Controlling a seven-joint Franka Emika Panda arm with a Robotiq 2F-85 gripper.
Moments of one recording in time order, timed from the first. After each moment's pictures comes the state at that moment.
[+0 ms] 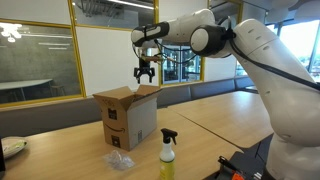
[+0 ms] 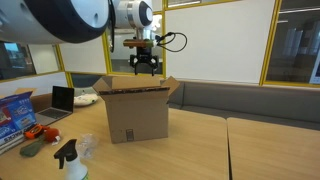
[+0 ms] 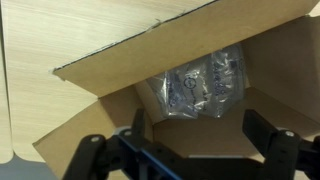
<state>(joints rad) -0.07 0.67 0.05 -0.95 -0.01 1.63 0.02</state>
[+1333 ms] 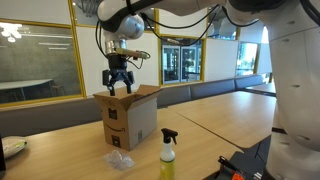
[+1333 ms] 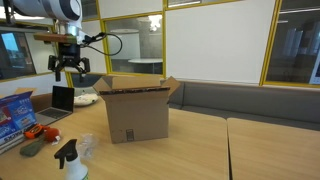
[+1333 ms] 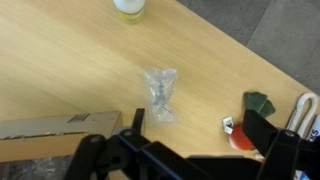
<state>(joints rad) 0.20 0.23 0.19 -1.59 0.06 1.66 0.10</state>
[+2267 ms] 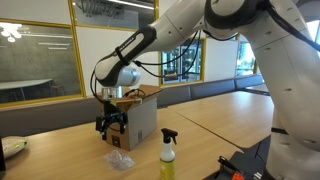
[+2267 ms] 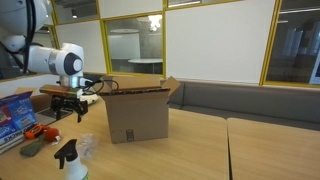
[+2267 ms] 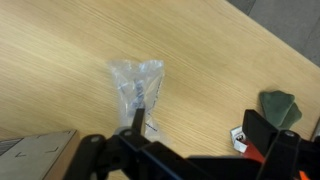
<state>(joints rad) 0.24 0.43 0.21 -1.81 0.12 2.13 0.10</state>
